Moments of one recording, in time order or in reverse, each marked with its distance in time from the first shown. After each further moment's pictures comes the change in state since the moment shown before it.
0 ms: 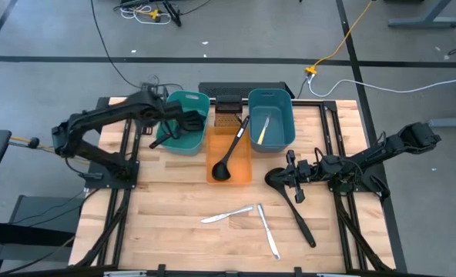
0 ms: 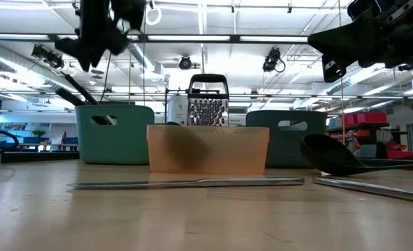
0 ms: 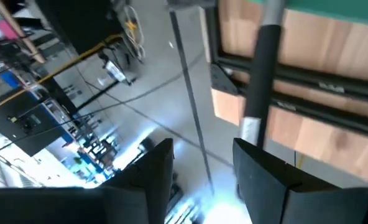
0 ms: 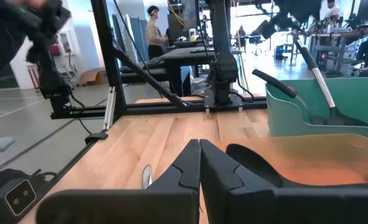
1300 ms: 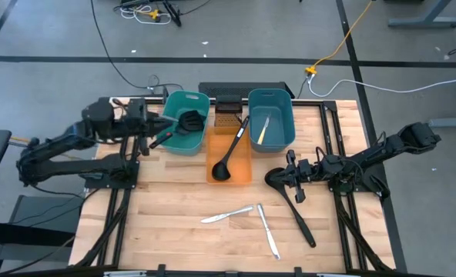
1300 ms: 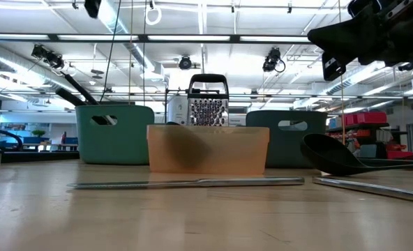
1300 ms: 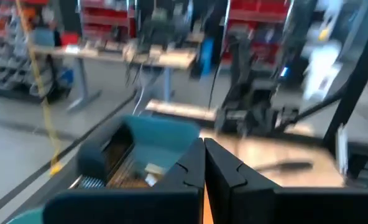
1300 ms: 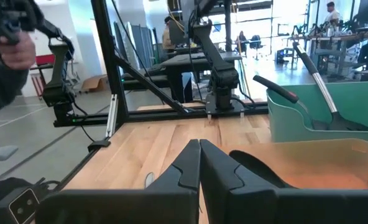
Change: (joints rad) left arm -0.078 -0.765 -0.477 1.264 1.005 -0.481; right arm 0.001 0.000 0.000 0.027 -0.001 0.013
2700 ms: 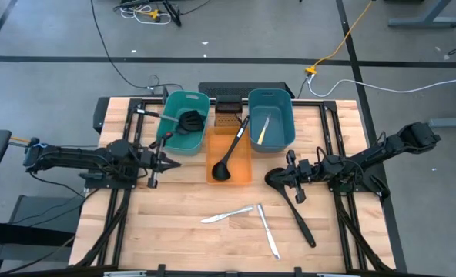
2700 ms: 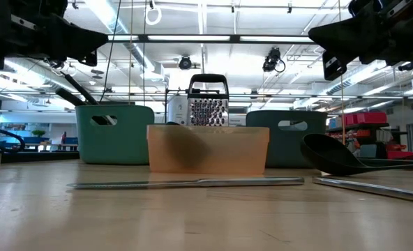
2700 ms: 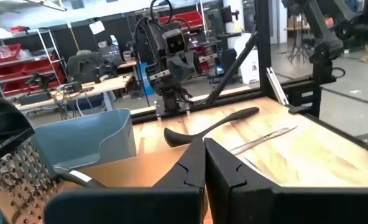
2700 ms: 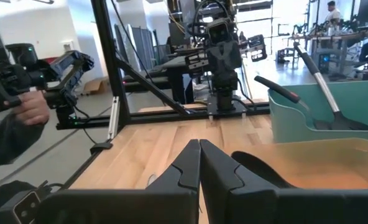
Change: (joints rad) left arm -0.308 -0.220 -0.729 0.623 0.011 0.242; right arm 0.008 0.000 0.000 0.006 0.010 0.014
